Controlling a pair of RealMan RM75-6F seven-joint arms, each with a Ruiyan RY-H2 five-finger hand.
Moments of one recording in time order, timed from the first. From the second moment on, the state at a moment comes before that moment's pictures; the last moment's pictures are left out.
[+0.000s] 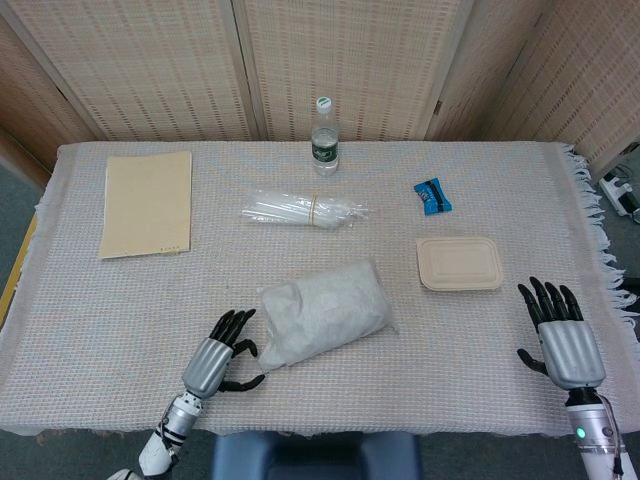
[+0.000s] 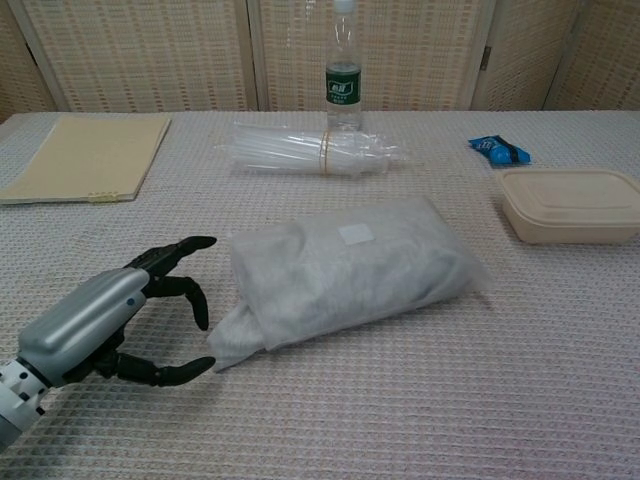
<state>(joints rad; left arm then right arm) -0.34 -1.97 0.02 -0.91 1.72 1.40 -0.20 0.12 -1.20 0.06 -1.61 -1.45 1.40 -0.29</state>
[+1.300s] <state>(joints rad) -0.39 -2.19 0.03 -0.61 1.68 1.45 -0.19 0.12 -1.18 0.05 -1.62 -1.45 1.41 -0.26</state>
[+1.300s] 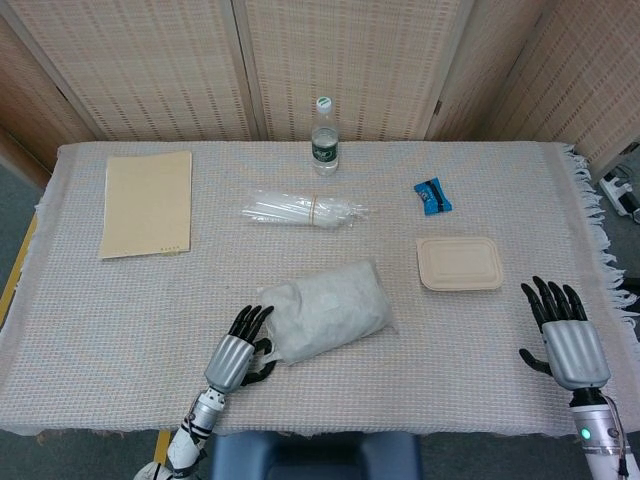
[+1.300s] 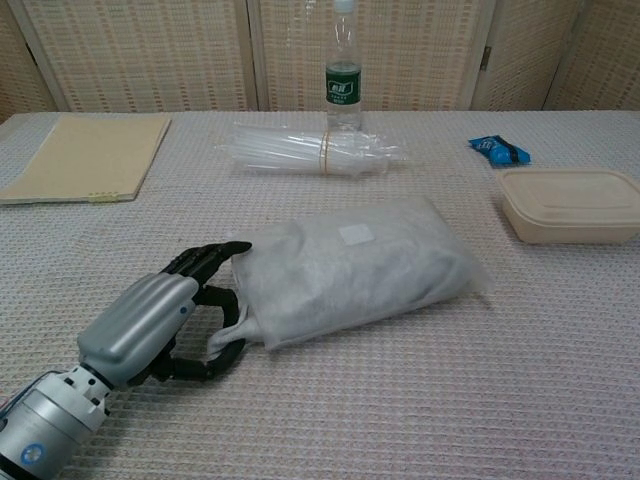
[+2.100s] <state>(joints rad) -0.38 -2.12 0.06 -0.71 1.71 1.50 -0.16 0.20 -1.51 0.04 -1.26 -1.69 1.48 -0.14</state>
